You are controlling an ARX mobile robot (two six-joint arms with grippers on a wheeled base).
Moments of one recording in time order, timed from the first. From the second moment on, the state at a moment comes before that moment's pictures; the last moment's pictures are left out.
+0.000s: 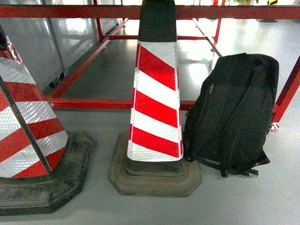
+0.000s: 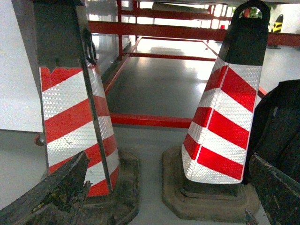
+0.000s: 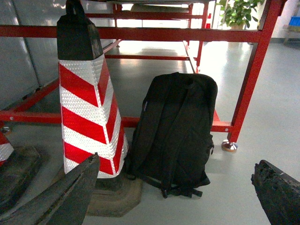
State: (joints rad) left arm 0.00 0.01 0.01 0.00 0.00 -0.01; right arm 0.00 0.00 0.01 0.00 0.00 0.00
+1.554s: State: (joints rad) left arm 0.00 0.01 0.01 0.00 0.00 -0.01; right arm 0.00 0.00 0.01 0.00 0.00 0.00
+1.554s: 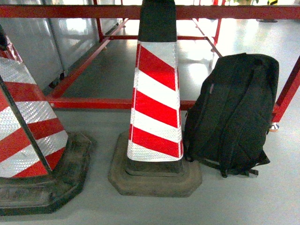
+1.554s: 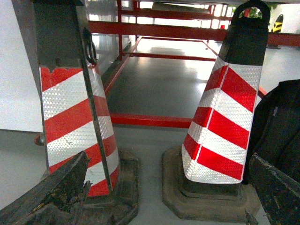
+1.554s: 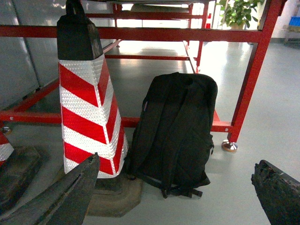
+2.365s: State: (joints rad) left arm 0.00 0.01 0.01 0.00 0.00 -0.01; right arm 0.00 0.00 0.01 0.00 0.00 0.00
